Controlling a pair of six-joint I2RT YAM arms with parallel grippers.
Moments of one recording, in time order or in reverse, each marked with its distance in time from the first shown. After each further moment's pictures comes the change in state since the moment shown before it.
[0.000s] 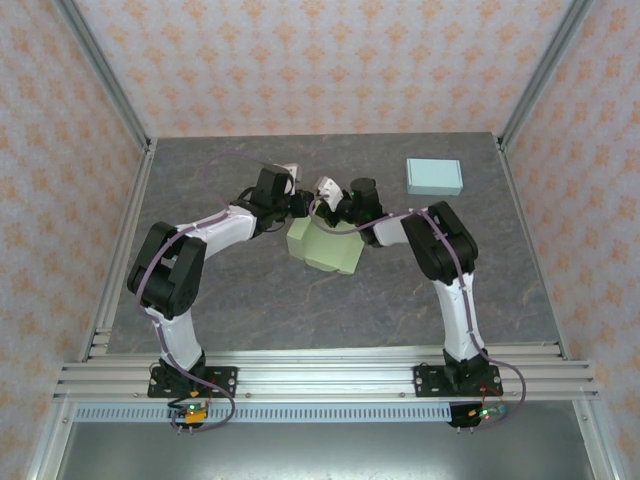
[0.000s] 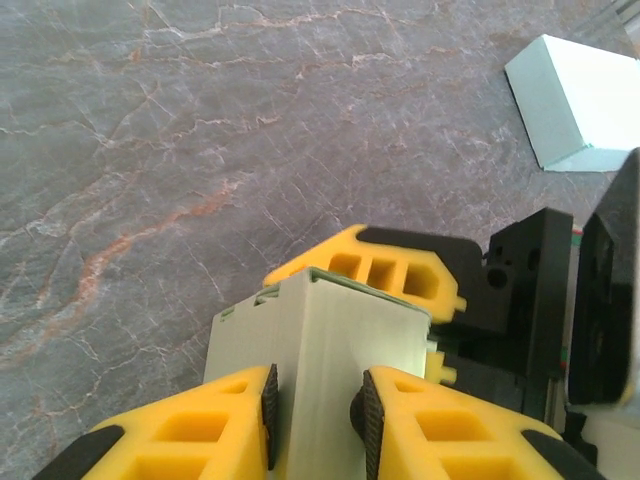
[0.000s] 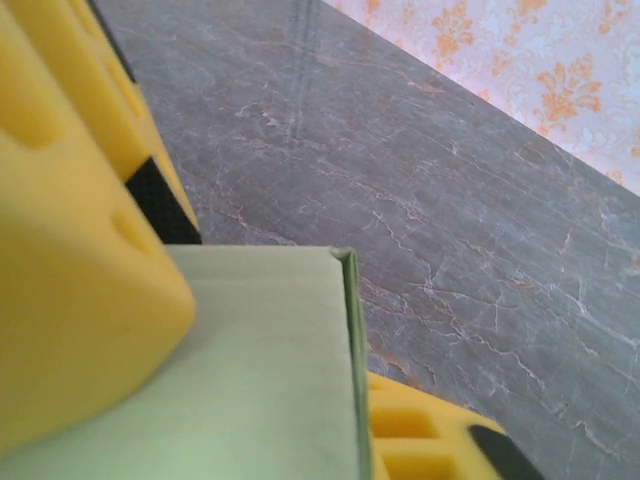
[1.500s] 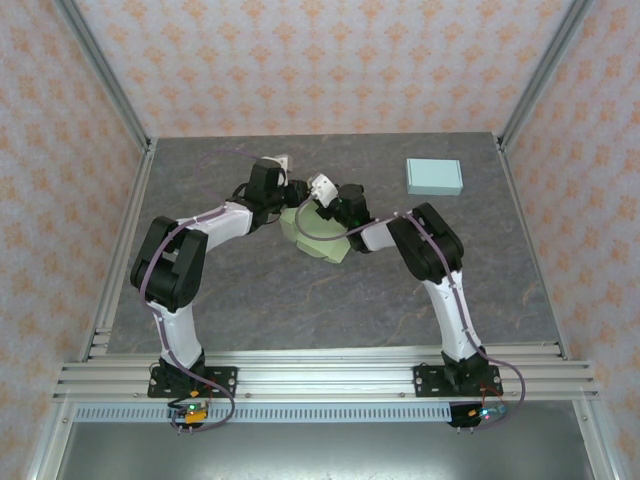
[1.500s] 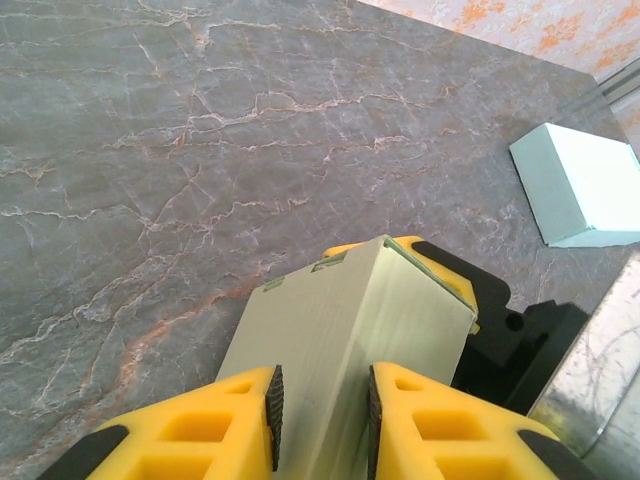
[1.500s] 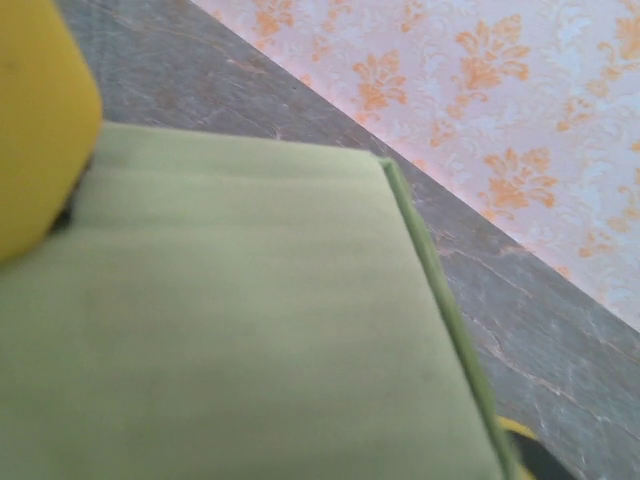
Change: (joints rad) left arm 0.053 0.050 0.017 0.111 0.013 -0.030; right arm 0.066 0.076 0.038 0.130 0.456 -0.090
